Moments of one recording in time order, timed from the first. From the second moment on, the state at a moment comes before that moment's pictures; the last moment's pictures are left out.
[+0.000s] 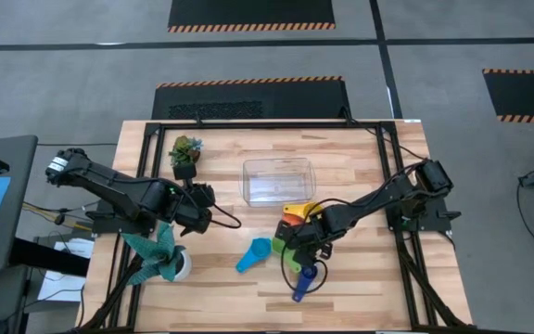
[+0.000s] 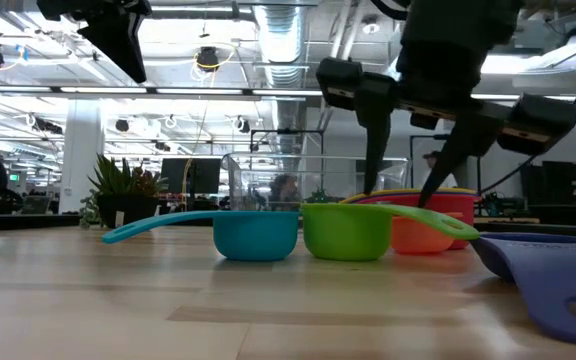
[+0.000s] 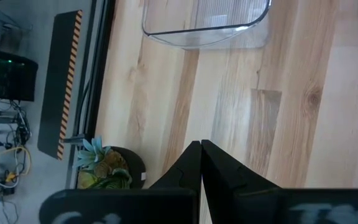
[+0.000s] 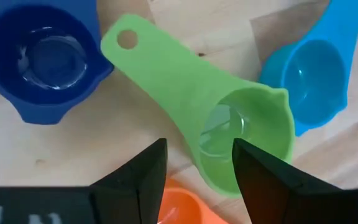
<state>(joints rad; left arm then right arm) -0.34 1.31 1.19 -1.27 -0.64 -0.39 0.30 1.79 1.14 -0.46 0.03 -0.94</state>
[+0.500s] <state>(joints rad) -0.34 1.31 1.19 -1.26 -0.64 -0.39 0.30 1.90 1.14 -0.40 0.13 -1.00</state>
